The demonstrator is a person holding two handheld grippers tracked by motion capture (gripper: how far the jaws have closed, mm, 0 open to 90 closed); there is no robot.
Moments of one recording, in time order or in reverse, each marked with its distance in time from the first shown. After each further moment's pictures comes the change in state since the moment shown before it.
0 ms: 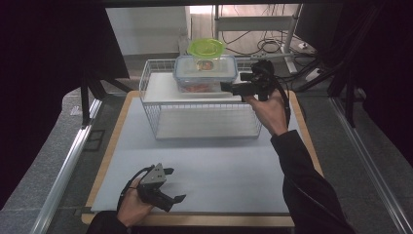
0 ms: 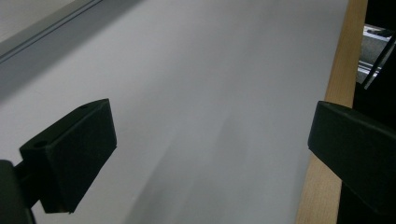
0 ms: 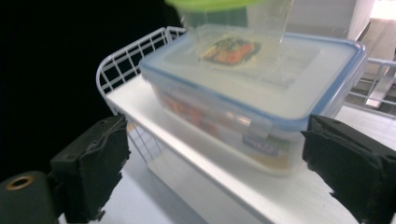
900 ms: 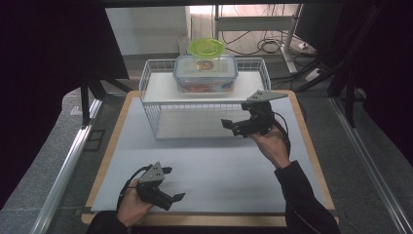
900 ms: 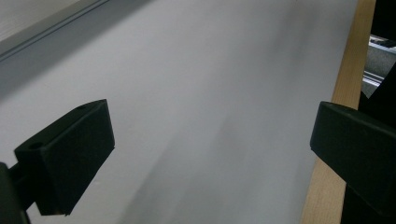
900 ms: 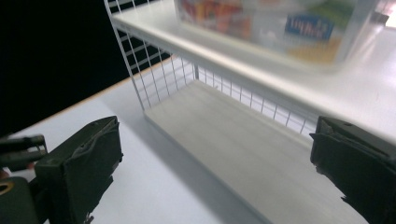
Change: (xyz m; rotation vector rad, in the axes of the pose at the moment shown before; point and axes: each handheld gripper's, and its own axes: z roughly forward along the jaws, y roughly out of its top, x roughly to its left) left arm 0.004 -0.002 -0.001 -0.008 0.015 -0.041; right arm 0.019 -0.087 -0.004 0.036 -0.013 -0.134
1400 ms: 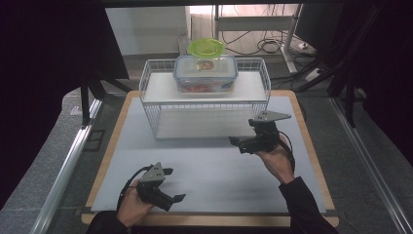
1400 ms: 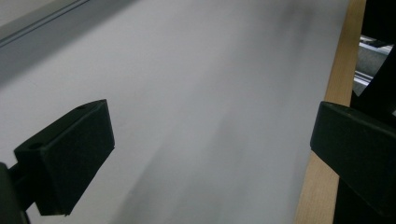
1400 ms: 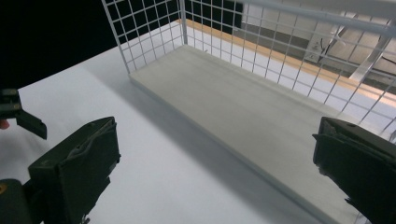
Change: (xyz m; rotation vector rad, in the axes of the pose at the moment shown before) left arm 0.001 -0.001 0.002 0.000 -0.037 -0.016; right arm -0.003 -0.056 -0.004 0.042 -0.042 -0.001
